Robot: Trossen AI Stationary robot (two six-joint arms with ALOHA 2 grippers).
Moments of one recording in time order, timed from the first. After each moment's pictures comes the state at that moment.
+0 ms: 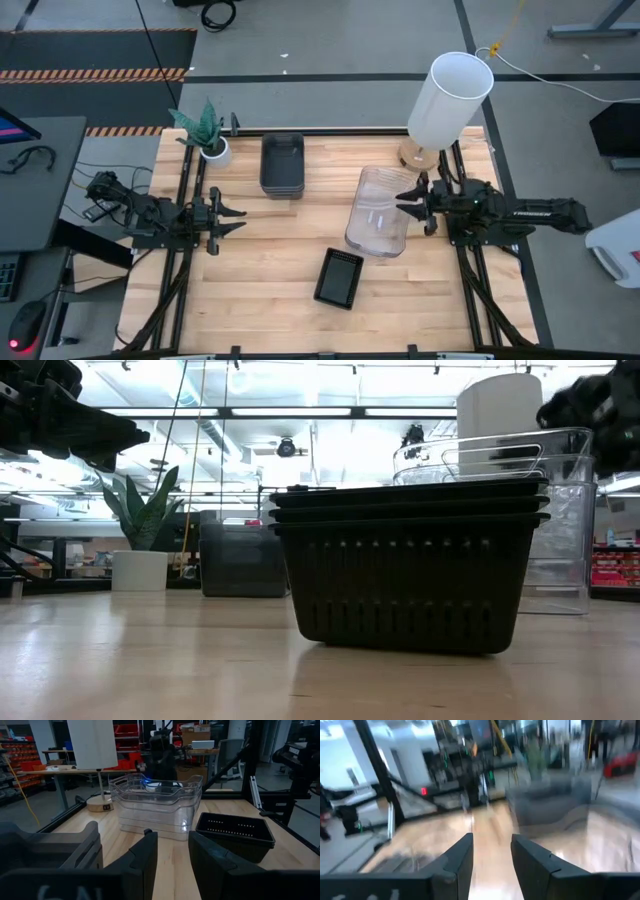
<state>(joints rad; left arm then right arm) -0.46 0.03 0.05 -0.01 -0.56 0.01 -0.14 0.15 0.01 0.18 -0.08 0.20</state>
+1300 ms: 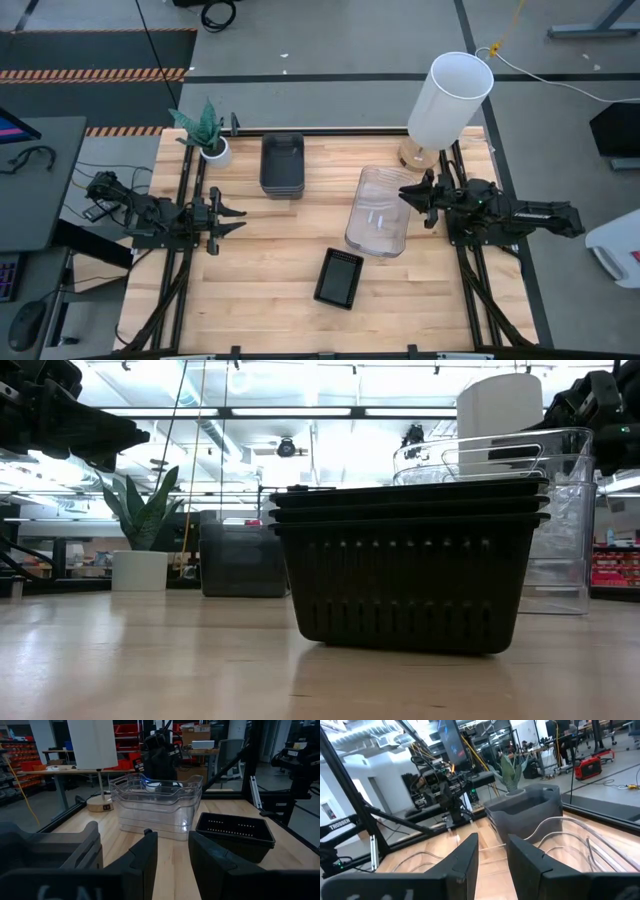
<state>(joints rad) -0.46 0.03 0.05 -0.01 -0.56 0.01 -0.14 0.03 0.01 0.10 0.06 0.32</state>
